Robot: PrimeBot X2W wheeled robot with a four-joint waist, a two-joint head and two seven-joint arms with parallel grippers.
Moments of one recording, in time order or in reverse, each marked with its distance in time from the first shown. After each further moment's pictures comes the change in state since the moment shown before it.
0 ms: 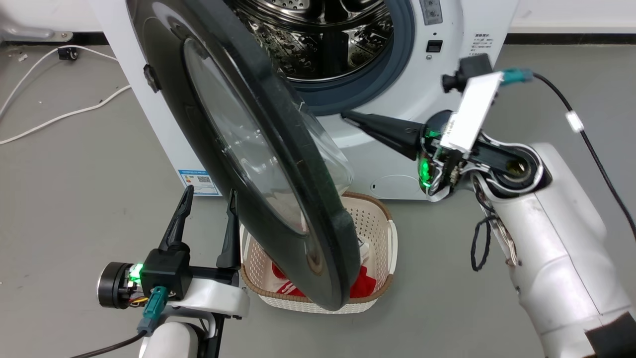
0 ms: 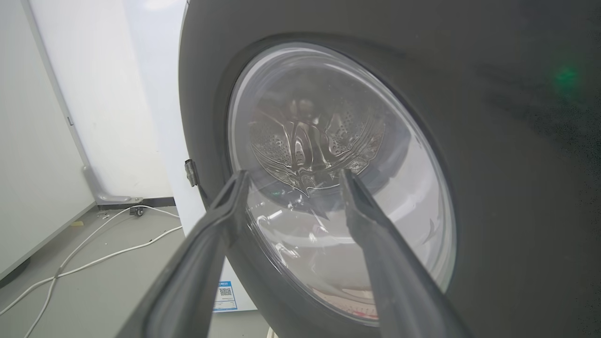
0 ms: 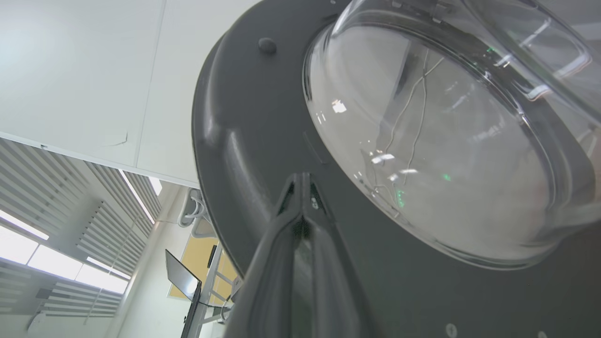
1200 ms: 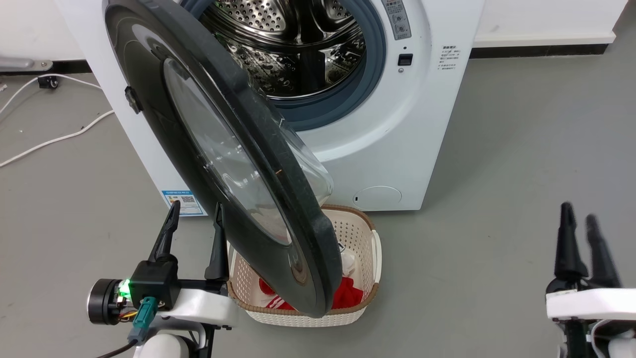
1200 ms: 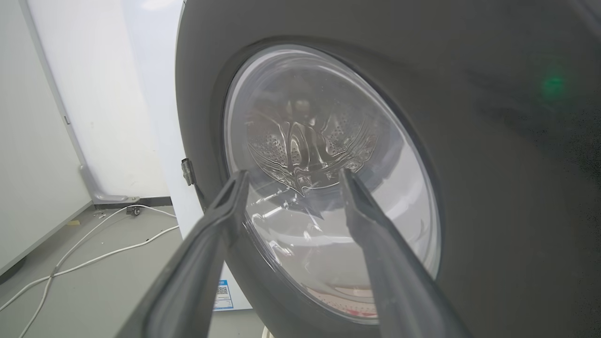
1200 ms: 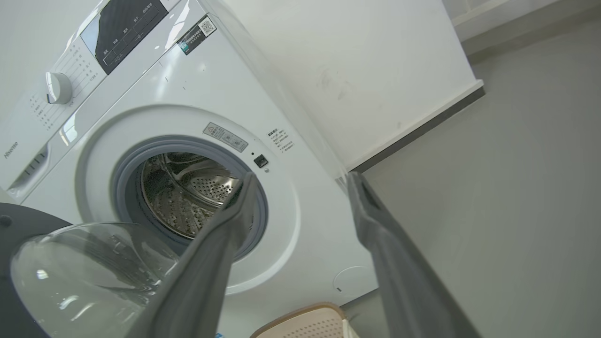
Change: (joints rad) left arm 0.041 -0.004 0.043 0.009 0.000 0.004 0.000; right arm 0.789 -0.047 -0.382 -0.451 -0.826 0.000 -1.068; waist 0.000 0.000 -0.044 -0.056
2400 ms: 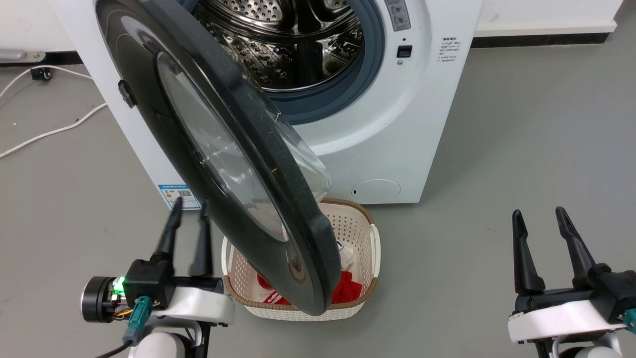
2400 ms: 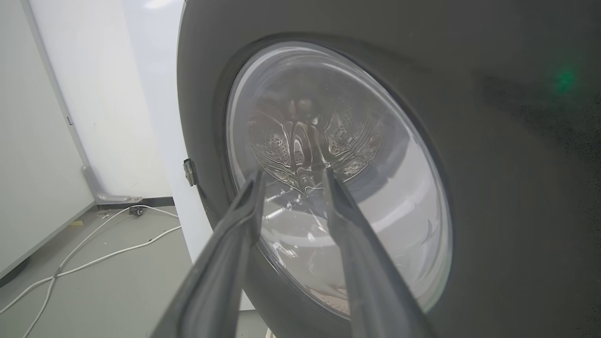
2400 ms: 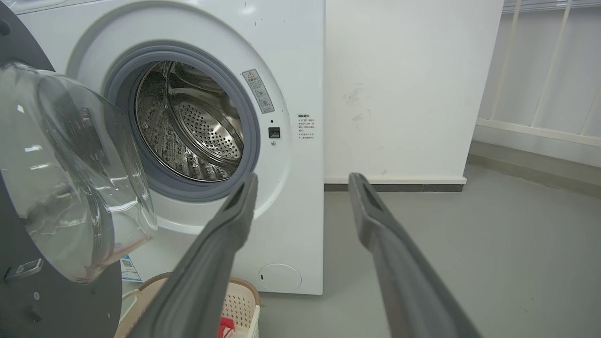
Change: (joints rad) left arm 0.000 -0.001 0.017 -0.021 0.010 -0.001 0.000; right arm 0.071 0.049 0.017 -0.181 -0.704 0.001 -0.003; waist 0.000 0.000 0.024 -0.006
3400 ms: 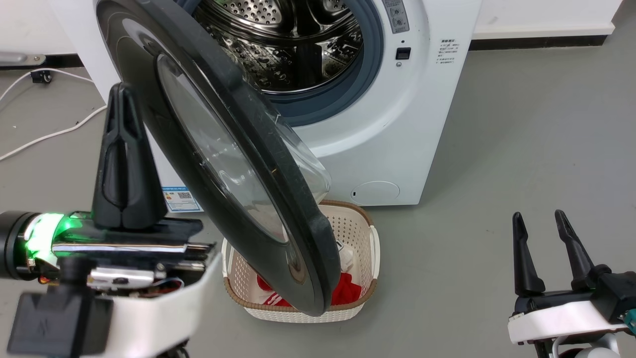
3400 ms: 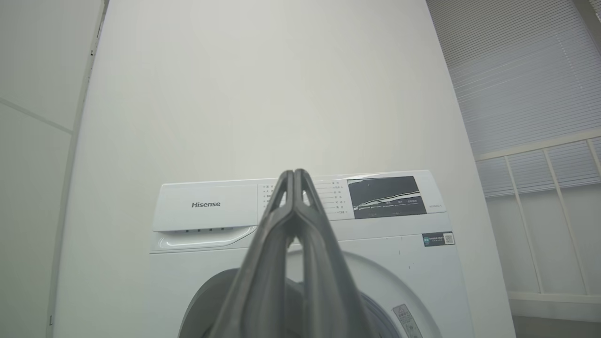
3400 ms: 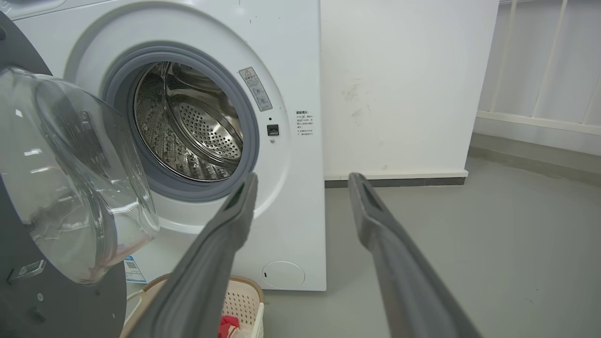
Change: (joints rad) left arm -0.095 -0.001 -0.031 -0.544 0.030 0.017 0.000; right arm -0.001 0.000 -0.001 0.020 0.029 0.000 0.000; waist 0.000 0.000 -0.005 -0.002
